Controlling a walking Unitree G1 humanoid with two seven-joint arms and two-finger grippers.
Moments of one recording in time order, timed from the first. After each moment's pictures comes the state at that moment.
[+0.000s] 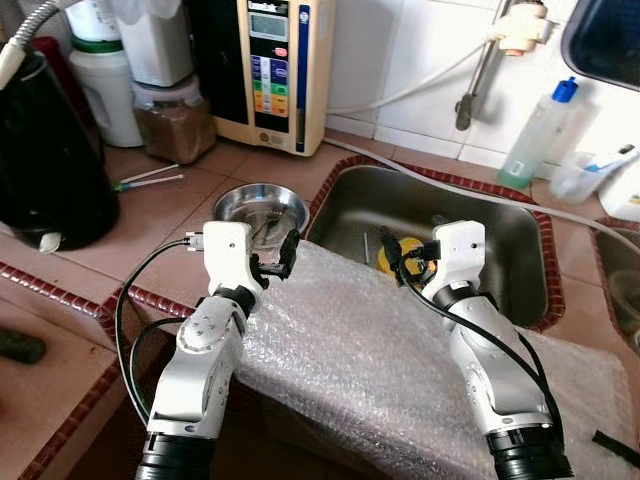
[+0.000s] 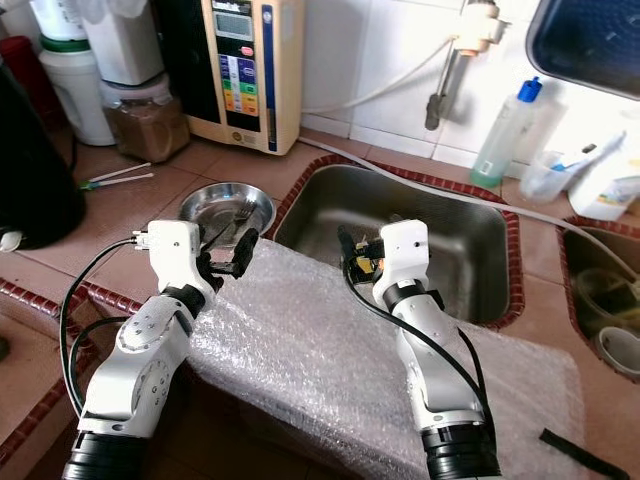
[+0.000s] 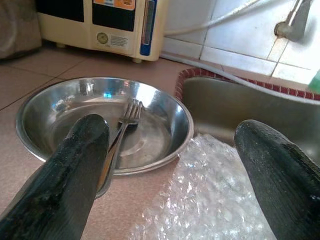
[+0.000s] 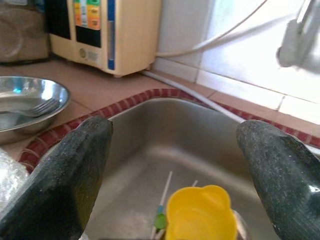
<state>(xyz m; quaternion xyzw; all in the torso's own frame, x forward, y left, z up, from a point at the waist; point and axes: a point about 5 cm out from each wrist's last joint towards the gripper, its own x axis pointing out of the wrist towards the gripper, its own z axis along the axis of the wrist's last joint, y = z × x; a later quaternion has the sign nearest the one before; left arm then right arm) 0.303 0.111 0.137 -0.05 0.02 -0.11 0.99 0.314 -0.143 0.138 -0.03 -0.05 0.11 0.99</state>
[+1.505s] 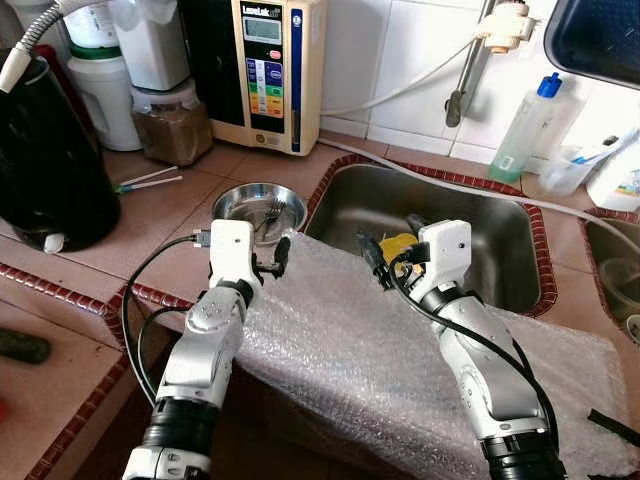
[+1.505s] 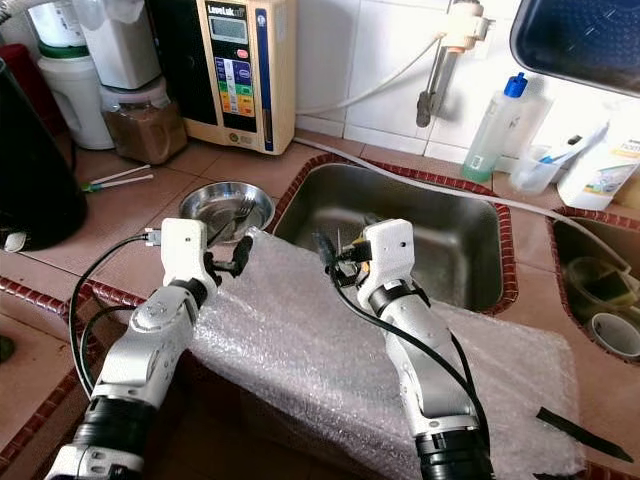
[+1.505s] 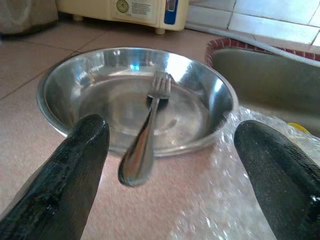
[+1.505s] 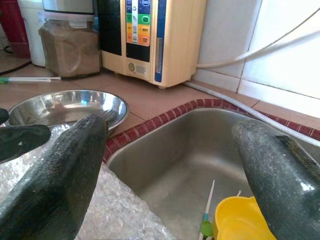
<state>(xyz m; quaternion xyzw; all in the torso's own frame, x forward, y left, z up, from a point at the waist) 0.332 0.120 0.119 -0.02 0.07 -0.08 0.99 0.306 -0.119 0.146 0.00 -0.06 0.20 0.98</state>
